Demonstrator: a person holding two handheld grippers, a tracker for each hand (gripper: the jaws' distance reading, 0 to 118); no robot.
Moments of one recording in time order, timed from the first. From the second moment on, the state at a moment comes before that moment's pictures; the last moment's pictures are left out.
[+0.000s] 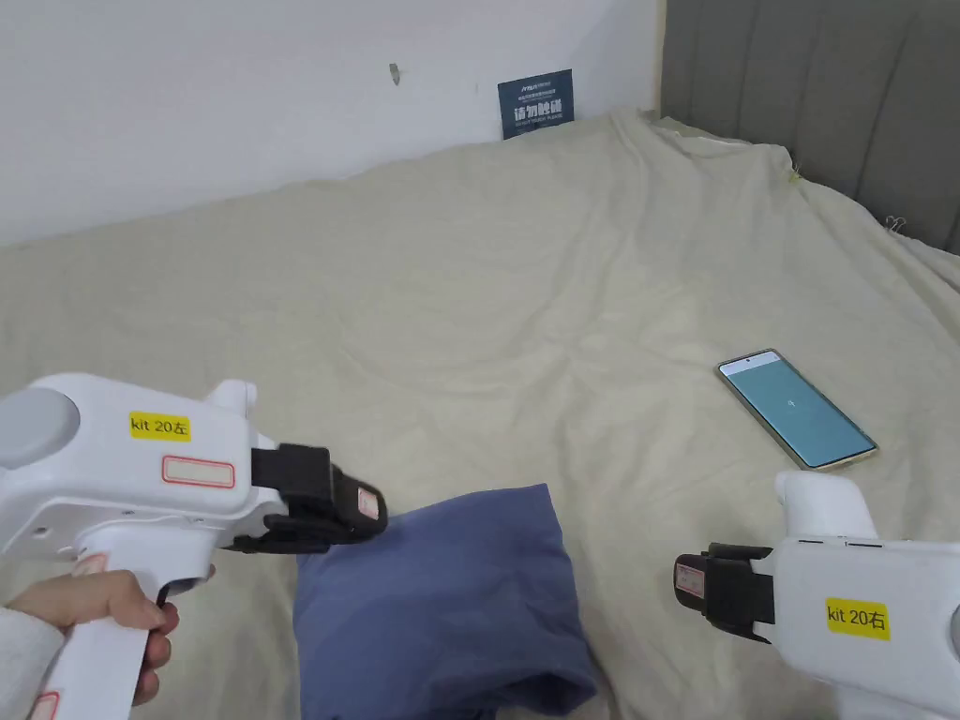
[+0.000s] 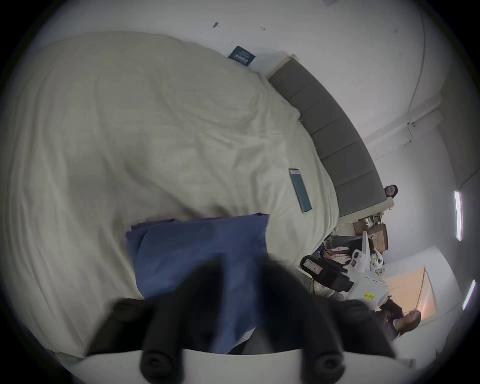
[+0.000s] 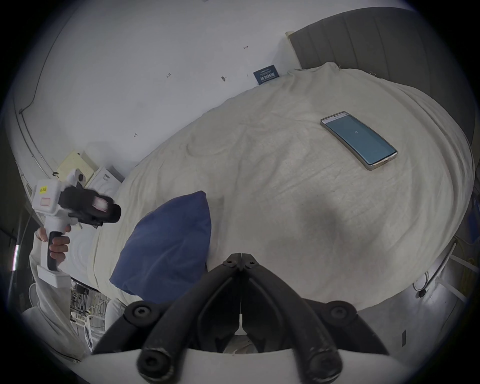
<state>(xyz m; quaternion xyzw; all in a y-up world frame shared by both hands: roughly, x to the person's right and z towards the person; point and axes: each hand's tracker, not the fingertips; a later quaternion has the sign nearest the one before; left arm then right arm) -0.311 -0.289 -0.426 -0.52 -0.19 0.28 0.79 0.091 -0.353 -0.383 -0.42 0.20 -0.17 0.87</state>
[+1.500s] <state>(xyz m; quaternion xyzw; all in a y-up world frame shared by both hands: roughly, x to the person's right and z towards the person) -0.410 -0.335 -0.319 -0.45 -0.17 0.42 0.77 -0.062 -0.357 -0.396 -0.41 0.32 -0.09 0.85</state>
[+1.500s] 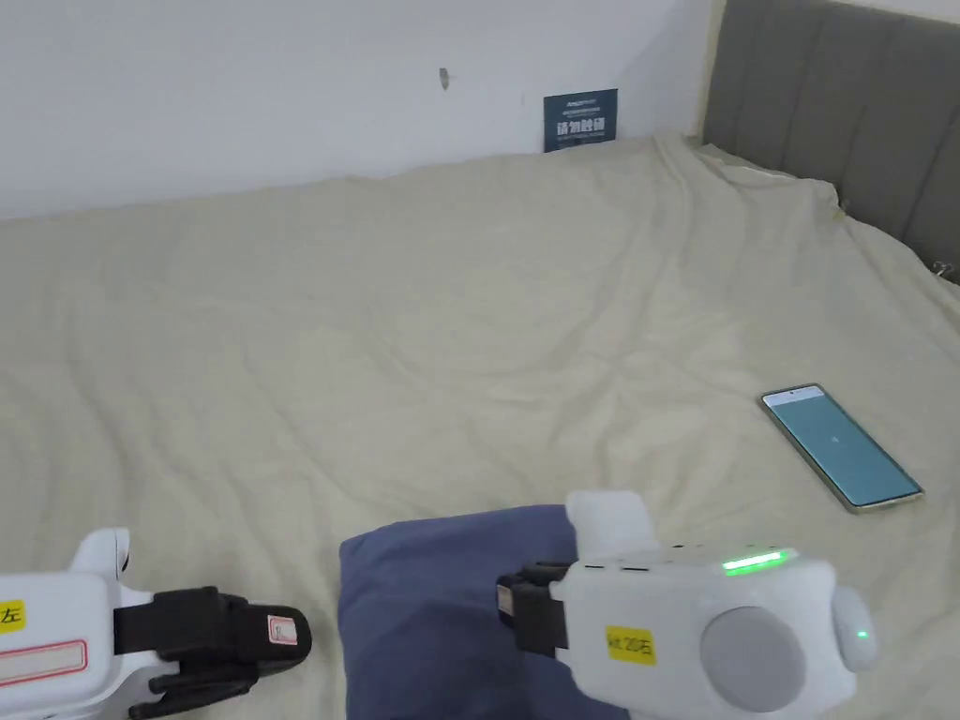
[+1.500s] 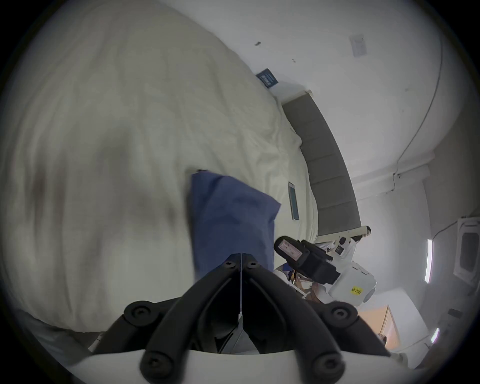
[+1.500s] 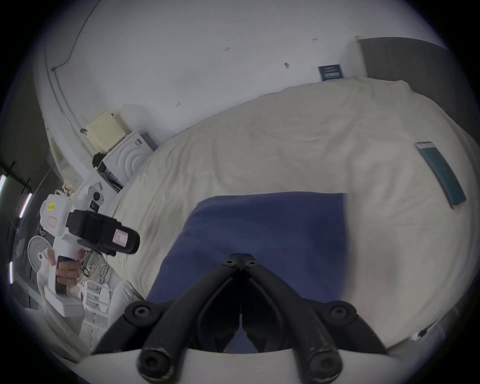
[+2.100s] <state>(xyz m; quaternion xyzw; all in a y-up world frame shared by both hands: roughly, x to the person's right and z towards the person) -0.371 -0.398 -0.409 -0.52 -0.21 0.45 0.70 -0.072 -0.393 -0.395 -0.42 0.31 -0.07 0.85</state>
